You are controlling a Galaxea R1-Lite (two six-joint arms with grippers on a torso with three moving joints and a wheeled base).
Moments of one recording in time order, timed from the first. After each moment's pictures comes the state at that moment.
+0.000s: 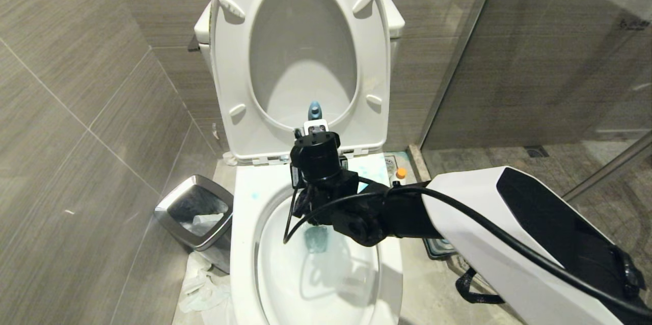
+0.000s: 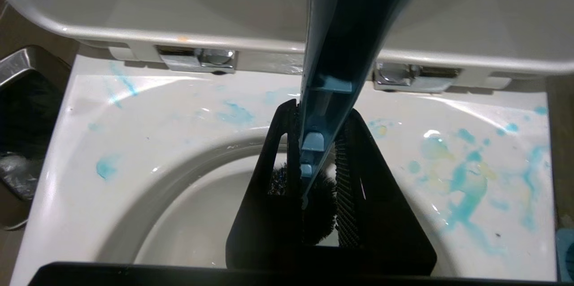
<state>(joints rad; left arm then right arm) 0.00 0.00 0.00 0.01 -0.01 0.01 0.84 2.48 -1.90 -0.37 -0.65 0.14</state>
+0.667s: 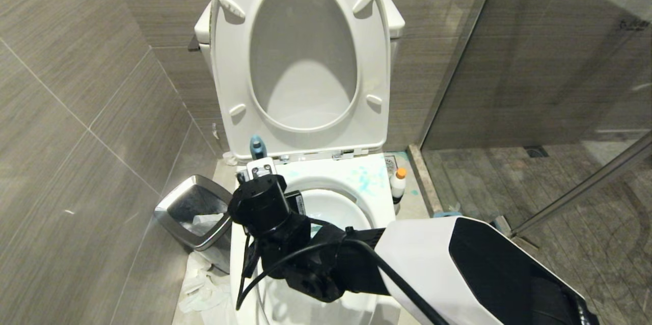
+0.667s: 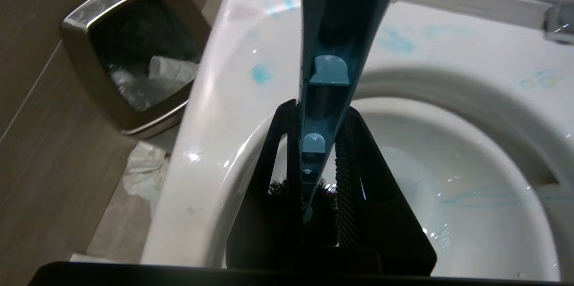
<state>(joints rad) 0.00 0.00 0.00 0.01 -0.01 0.01 1.01 2.57 -1.95 -0.32 -0.63 0.15</state>
